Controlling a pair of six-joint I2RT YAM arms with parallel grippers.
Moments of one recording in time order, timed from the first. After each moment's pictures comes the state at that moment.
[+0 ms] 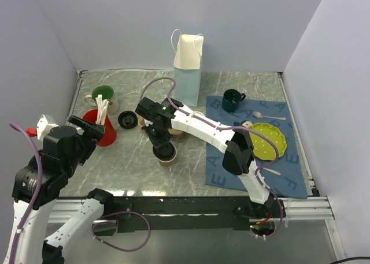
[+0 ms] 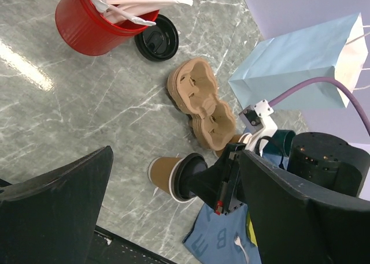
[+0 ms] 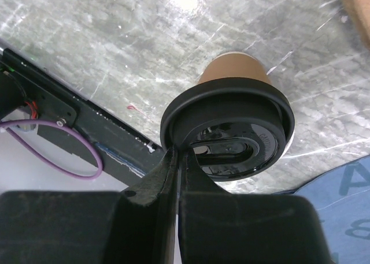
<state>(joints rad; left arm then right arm) -0.34 0.66 1.30 -1.24 -0.41 -1.14 1.02 2.15 2.13 -1.24 -0.11 0.44</state>
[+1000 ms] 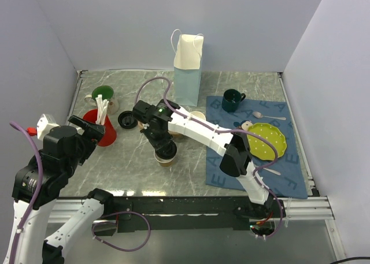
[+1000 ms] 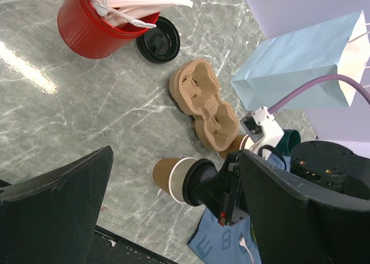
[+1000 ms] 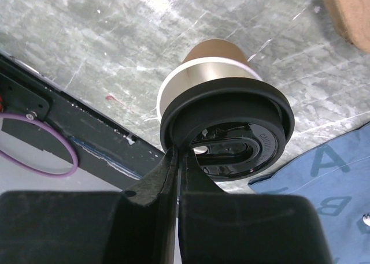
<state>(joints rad) -0.34 0.66 1.30 -1.24 -0.42 -1.11 1.06 2.18 2.22 -1.35 -0.01 0.39</state>
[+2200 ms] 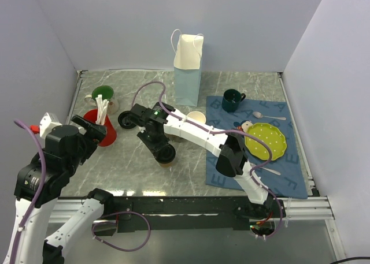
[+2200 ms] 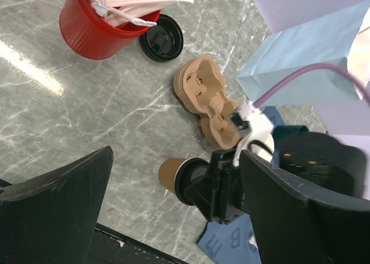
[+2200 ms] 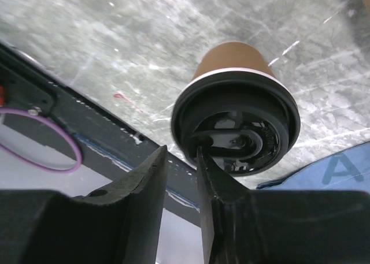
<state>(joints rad) -0.34 0.66 1.29 -1.23 -0.41 -1.08 1.08 2.23 2.25 -1.35 -0.04 0.39</state>
